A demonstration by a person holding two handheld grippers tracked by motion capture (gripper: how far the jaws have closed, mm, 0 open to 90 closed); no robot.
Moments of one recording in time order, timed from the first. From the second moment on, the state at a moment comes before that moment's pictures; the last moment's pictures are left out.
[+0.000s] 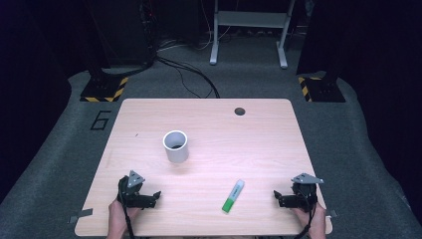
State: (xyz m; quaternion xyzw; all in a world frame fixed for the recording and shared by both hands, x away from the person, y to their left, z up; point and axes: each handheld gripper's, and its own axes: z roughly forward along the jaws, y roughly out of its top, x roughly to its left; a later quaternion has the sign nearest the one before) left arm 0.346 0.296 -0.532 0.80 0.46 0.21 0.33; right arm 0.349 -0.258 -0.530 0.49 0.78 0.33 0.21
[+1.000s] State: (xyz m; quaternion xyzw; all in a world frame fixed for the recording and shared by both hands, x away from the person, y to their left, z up) left arm 0.368 0.293 -0.501 0.77 0.47 0.17 0.41; right arm 0.349 -0.258 -0.530 0.49 0.78 0.33 0.21
